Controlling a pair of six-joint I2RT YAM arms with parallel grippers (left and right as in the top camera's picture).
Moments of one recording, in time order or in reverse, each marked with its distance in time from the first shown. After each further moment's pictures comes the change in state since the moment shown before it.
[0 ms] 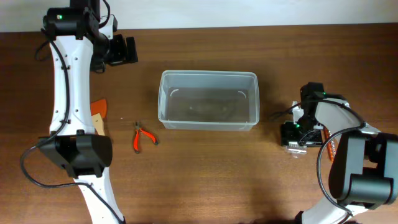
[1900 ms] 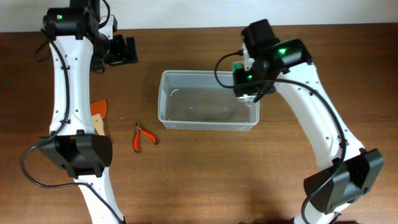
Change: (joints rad) left arm 0.000 0.000 0.000 -0.002 0.000 0.000; right arm 0.495 0.008 0.790 -0.364 -0.022 0.317
